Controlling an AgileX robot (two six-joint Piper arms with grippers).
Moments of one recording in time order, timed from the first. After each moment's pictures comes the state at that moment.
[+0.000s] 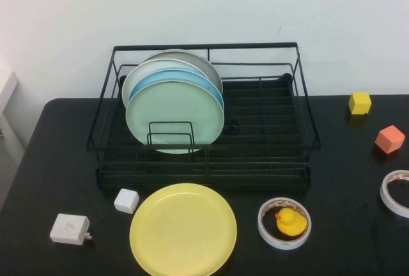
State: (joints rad) right arm -0.08 -0.01 0.03 -0.15 0.08 0.10; left arm -0.11 -0.01 0.02 -0.02 -0.32 -0.13
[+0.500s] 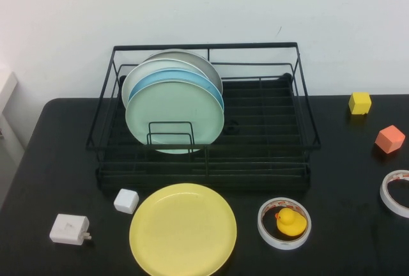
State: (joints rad) right arm -0.08 -0.01 0.03 -0.12 -0.25 0.05; left arm -0.11 -0.01 0.02 -0.03 -0.56 -0.12
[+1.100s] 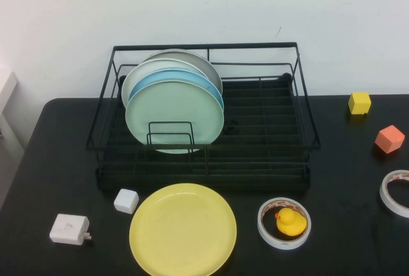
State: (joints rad) right arm -0.07 0.34 -0.47 0.07 0.44 -0.06; left arm -0.11 0.37 -0.32 -0.04 -0.14 -0.15
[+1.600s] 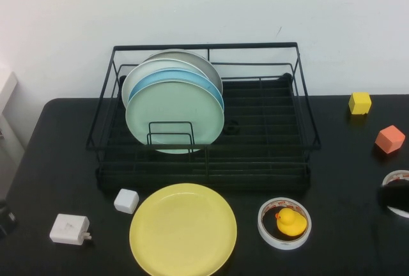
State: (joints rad) right arm -0.05 1.18 -0.57 1.09 0.76 -1.17; left arm -0.11 0.59 -0.44 -0.11 0.41 -0.48
